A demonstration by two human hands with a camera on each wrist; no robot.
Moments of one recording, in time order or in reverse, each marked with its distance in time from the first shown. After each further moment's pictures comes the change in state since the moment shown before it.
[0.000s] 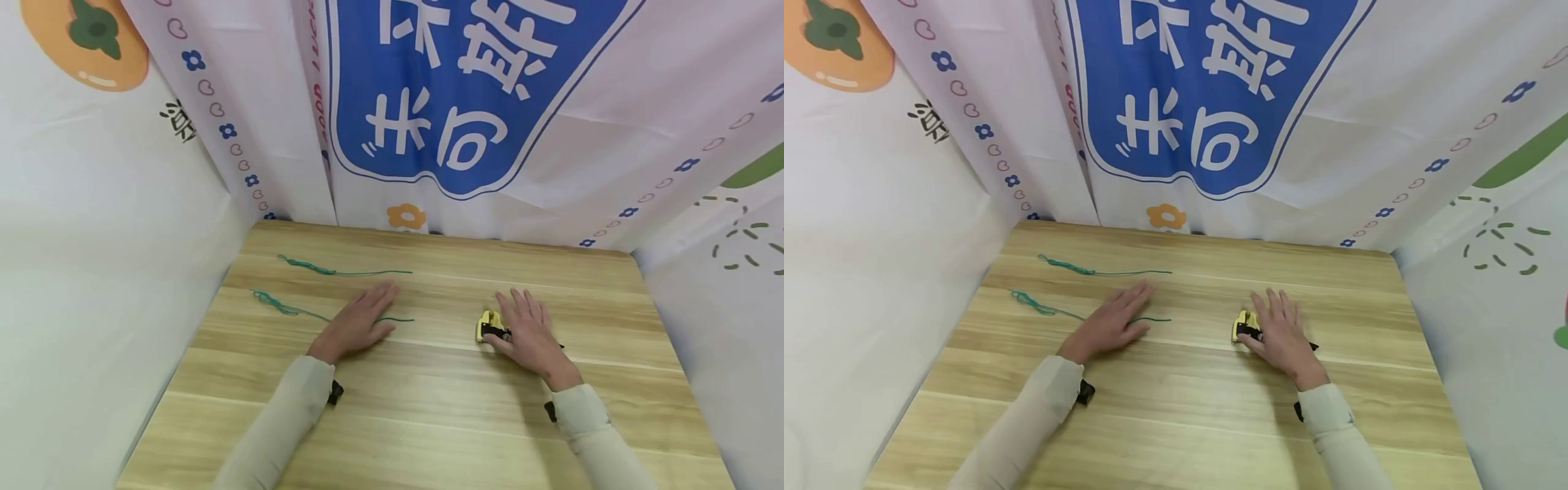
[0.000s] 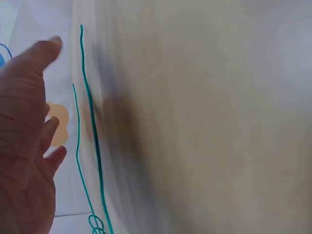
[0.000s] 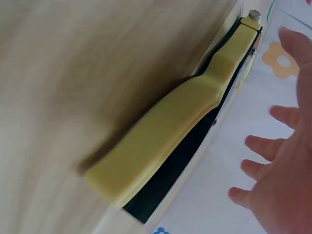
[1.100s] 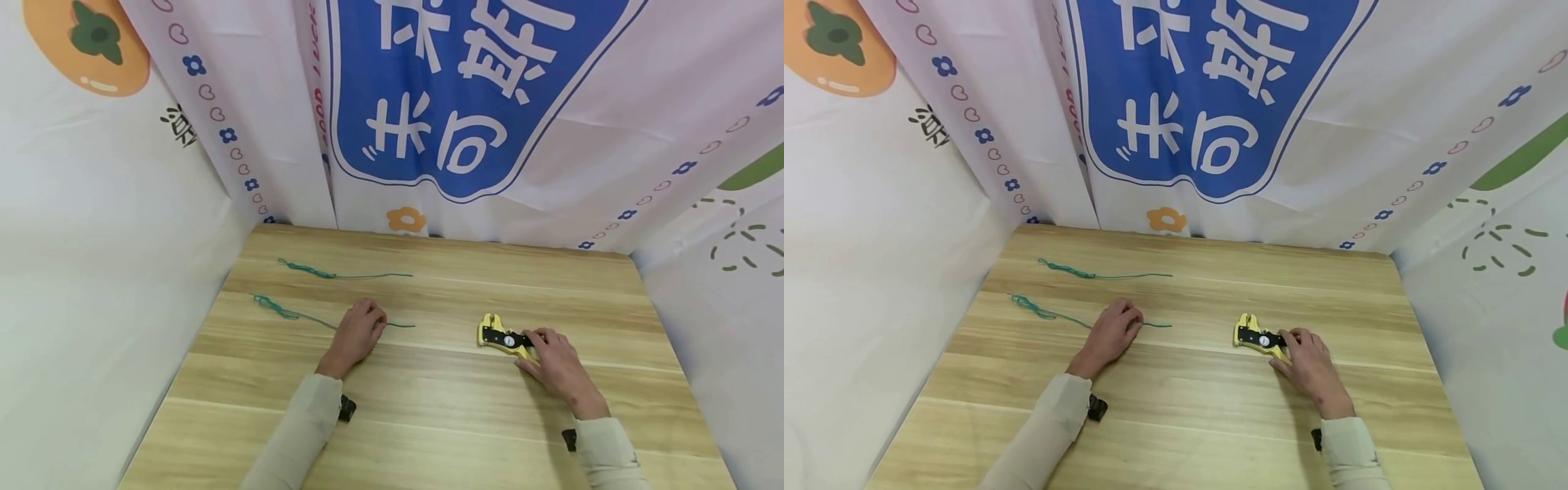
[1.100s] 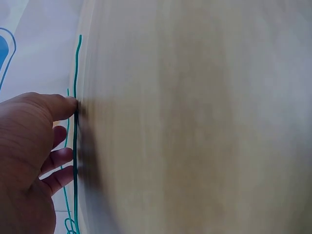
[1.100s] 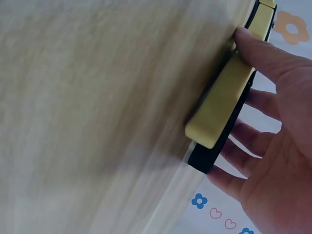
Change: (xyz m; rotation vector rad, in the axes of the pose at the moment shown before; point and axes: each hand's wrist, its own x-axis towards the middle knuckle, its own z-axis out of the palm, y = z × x) left_hand -0.008 0.013 0.021 -0.029 0.156 -0.281; right_hand -0.052 0.021 0.000 0.000 -0.039 0.134
